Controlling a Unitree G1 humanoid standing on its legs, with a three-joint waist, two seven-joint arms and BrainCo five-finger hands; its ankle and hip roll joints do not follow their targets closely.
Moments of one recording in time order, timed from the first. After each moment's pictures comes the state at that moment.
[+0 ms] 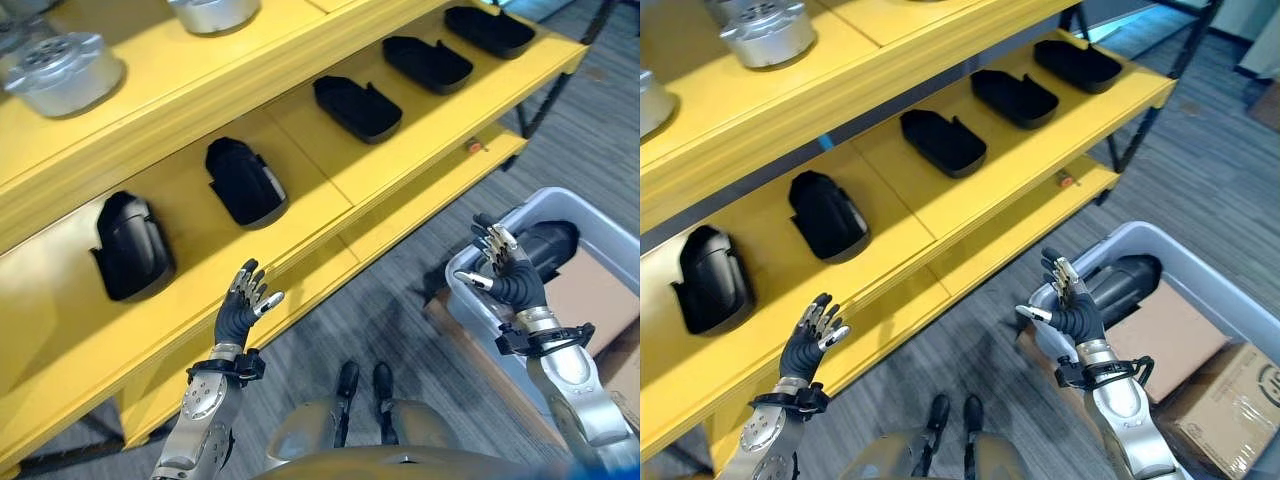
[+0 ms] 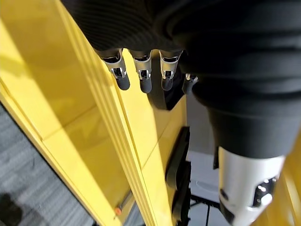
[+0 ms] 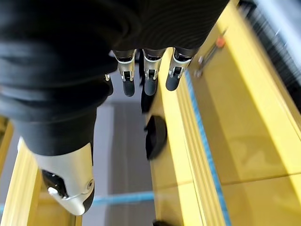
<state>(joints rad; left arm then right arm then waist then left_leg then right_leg) 0.30 0.33 -0.15 -0.02 -0.56 -0.22 0.09 0.18 -0.48 0.14 -0.18 0.37 -0.20 -0.04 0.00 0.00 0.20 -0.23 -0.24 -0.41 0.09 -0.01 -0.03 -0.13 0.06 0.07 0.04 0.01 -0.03</state>
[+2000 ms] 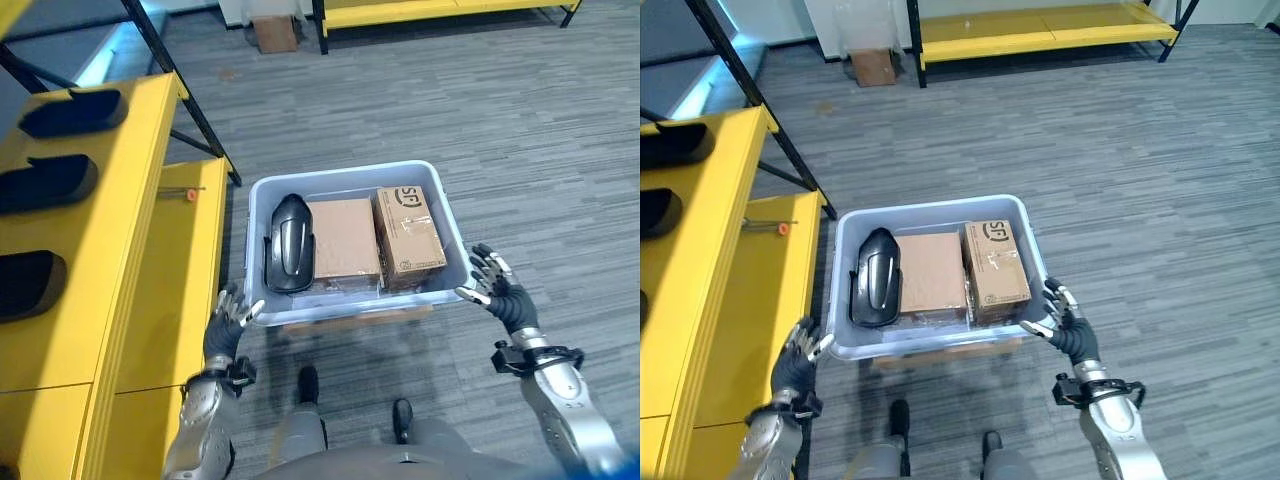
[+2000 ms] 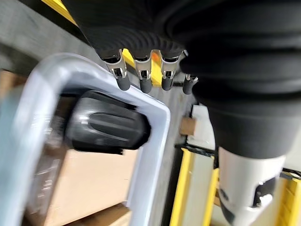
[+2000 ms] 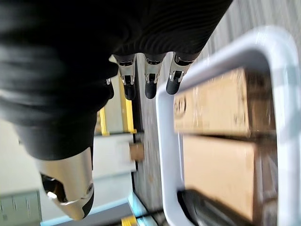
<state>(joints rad) 0.27 0.30 -0.04 0.10 -0.56 -0.18 0.11 0.26 -0.37 0.13 -0.13 0.42 -0.10 0.03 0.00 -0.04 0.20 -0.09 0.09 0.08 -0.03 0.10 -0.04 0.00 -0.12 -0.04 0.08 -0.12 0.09</state>
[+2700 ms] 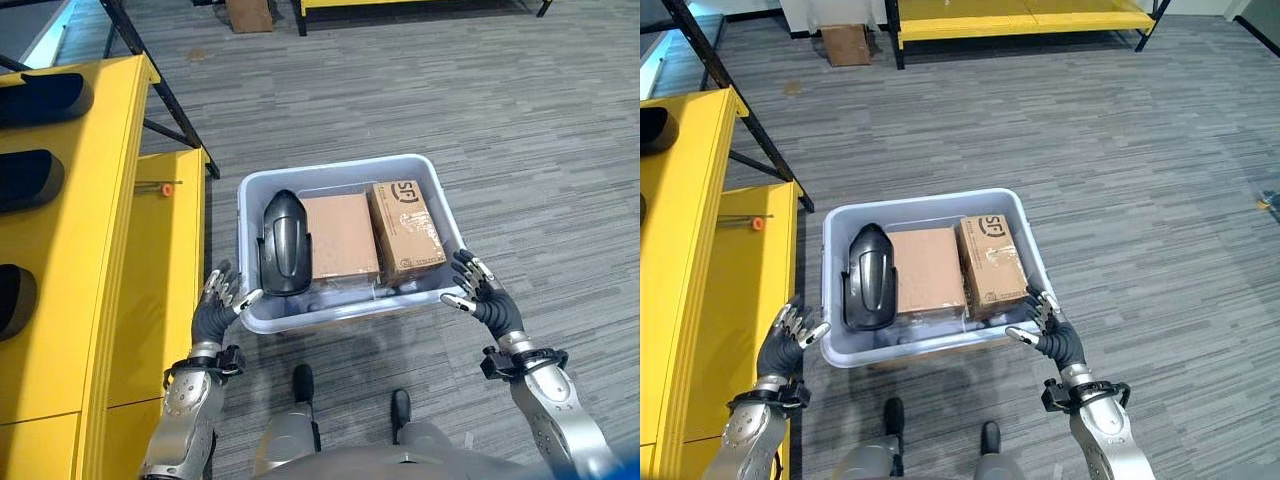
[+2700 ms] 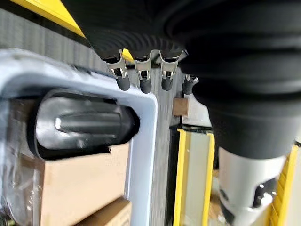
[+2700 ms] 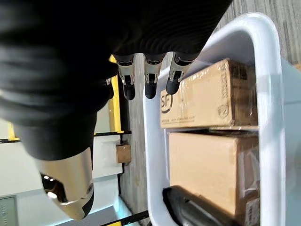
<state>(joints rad) 0.23 0.38 -0.06 -0.02 -0.48 -0.18 0.12 0.24 -0.42 0.13 -0.14 0.42 -0.09 0.04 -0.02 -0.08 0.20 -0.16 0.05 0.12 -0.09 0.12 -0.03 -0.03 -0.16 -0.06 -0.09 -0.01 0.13</state>
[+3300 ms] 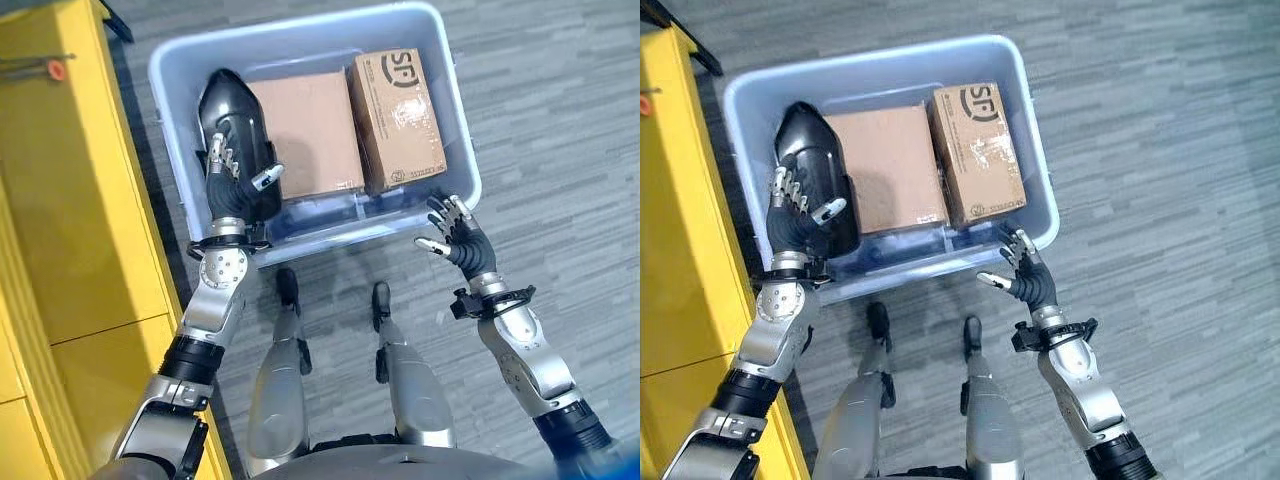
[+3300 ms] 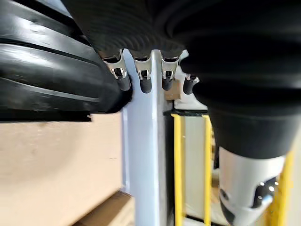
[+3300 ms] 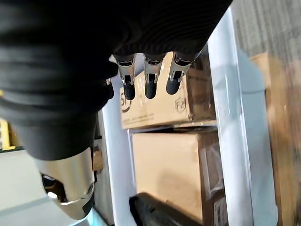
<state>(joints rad) -0.36 0.40 -0.14 0.14 -0.36 -0.23 0.45 -0.06 -0.41 0.27 -0.14 0.45 -0.13 -0.11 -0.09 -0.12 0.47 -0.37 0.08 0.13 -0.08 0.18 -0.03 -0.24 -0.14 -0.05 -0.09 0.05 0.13</state>
